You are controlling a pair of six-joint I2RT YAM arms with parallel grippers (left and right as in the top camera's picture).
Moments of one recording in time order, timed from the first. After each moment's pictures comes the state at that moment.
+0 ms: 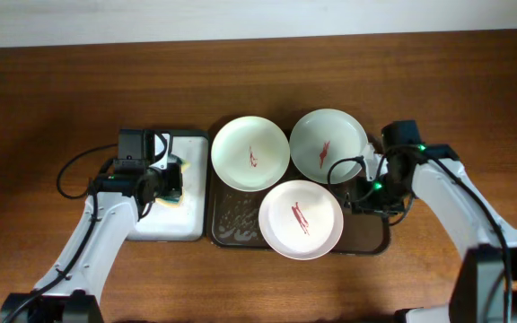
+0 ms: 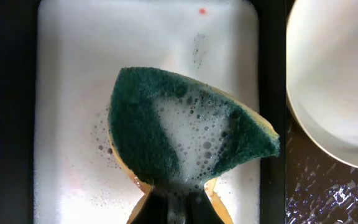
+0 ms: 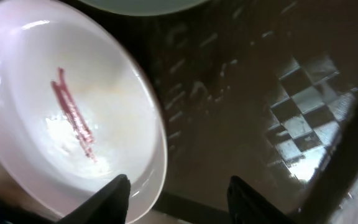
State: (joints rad) left arm -0.08 1.47 0.90 -0.52 0.04 -0.05; right arm 0.04 1.61 1.00 -0.97 -0.35 0.06
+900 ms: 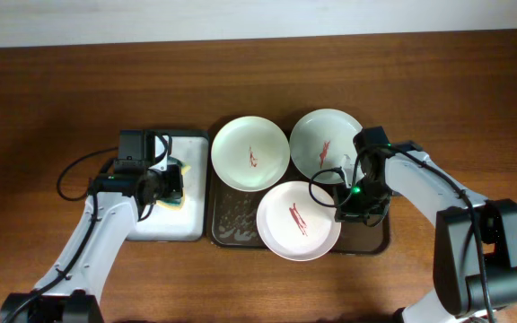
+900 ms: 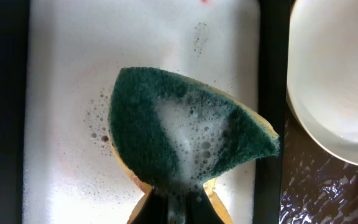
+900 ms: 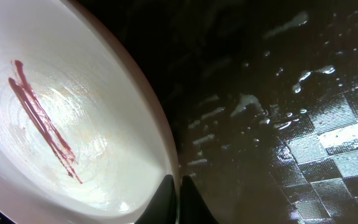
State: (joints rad) left arm -0.08 1.47 0.90 -0.54 0.06 -0.10; right arm 0.14 1.76 1.00 -0.92 -0.36 0.08
